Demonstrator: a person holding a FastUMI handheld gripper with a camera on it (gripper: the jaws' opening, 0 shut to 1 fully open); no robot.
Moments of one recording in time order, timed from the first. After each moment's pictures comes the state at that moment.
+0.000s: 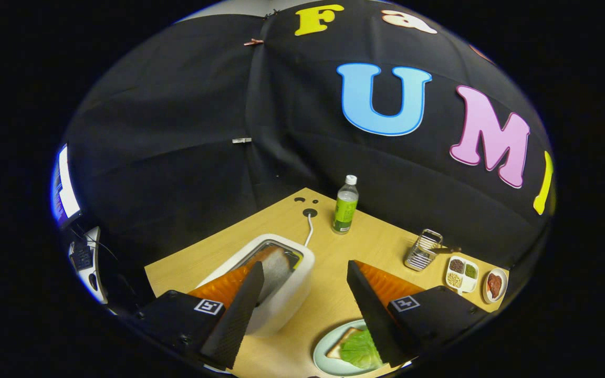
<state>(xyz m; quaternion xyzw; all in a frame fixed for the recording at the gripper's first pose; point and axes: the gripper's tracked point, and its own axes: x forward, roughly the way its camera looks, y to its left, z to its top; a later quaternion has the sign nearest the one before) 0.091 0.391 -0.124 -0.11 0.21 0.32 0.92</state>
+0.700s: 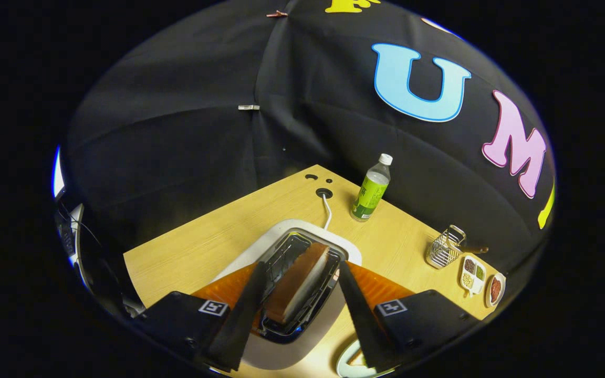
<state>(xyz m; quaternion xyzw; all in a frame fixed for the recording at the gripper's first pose) 0.105 0.450 -0.201 -0.17 0.25 0.29 0.91</state>
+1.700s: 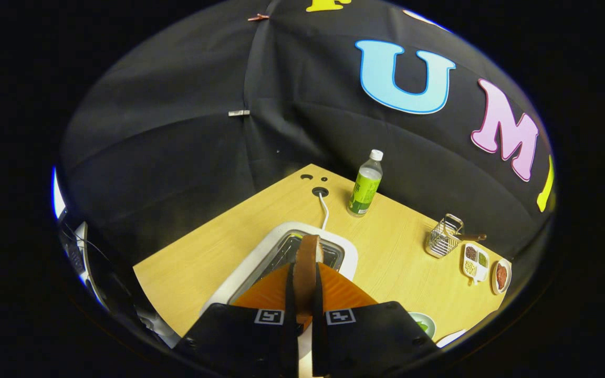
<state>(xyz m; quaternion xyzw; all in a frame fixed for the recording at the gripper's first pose) 0.098 0.443 -0.176 -0.13 0.27 0.27 0.92</state>
